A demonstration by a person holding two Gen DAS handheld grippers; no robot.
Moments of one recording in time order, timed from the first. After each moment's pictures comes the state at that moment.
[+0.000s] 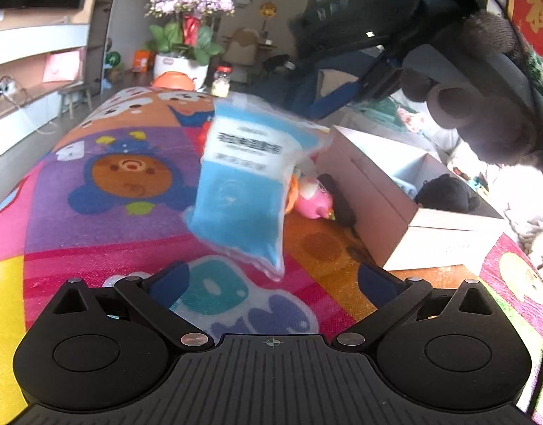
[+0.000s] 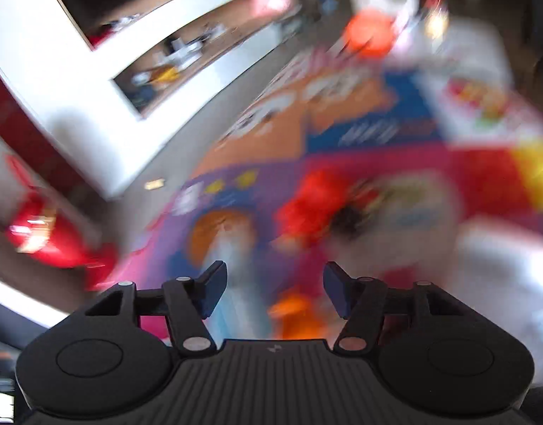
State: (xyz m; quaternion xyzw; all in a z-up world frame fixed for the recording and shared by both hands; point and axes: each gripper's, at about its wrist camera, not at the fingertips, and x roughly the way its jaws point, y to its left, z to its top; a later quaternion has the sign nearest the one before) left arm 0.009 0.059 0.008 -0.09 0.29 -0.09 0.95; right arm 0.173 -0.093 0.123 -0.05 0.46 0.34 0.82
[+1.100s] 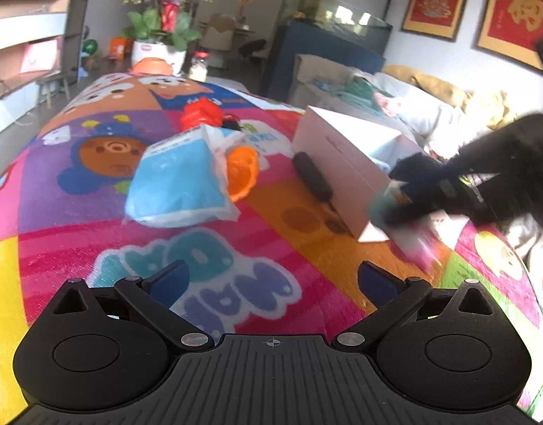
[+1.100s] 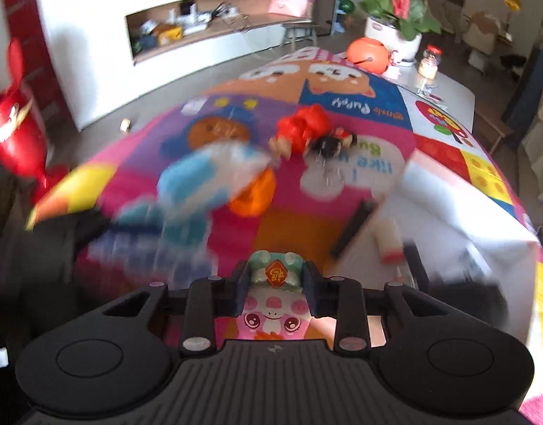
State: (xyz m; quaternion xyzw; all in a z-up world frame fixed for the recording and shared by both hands) left arm -0.004 0.063 0.004 -0.09 0.31 -0.14 0.94; right arm 0.024 -0.146 0.100 -0.21 0.40 0.34 0.82
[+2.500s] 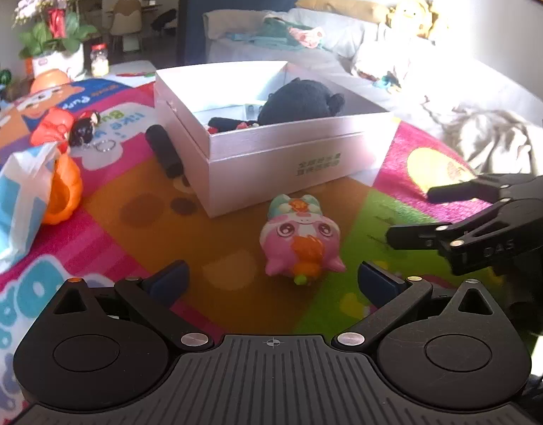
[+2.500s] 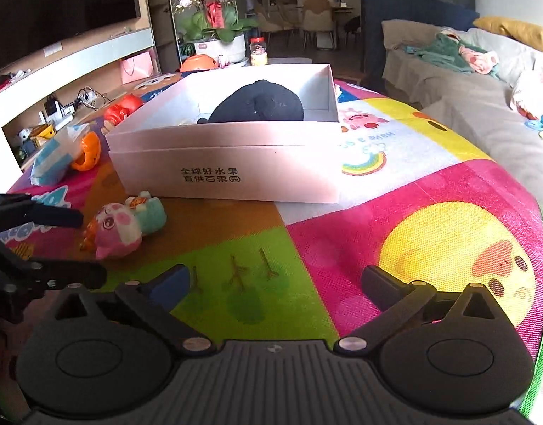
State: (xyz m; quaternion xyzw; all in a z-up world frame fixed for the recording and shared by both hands) left arm 0.010 -0.055 0.003 0.04 0.36 -0.24 0.90; right arm -0.035 -0.321 0.015 0.00 0.36 0.14 0.92
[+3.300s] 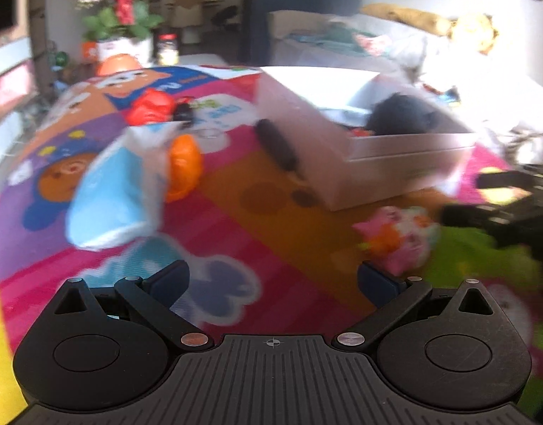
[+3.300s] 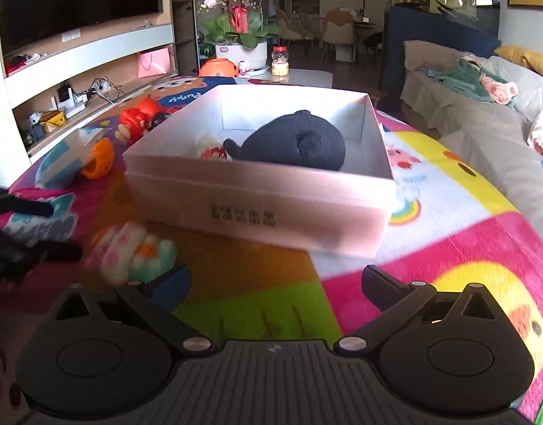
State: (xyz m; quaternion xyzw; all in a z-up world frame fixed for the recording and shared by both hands) left arm 0.011 0.008 0.011 0.02 0.37 -0.17 0.92; right arm -0.006 -0.285 0.029 -0.05 0.35 0.16 0.92
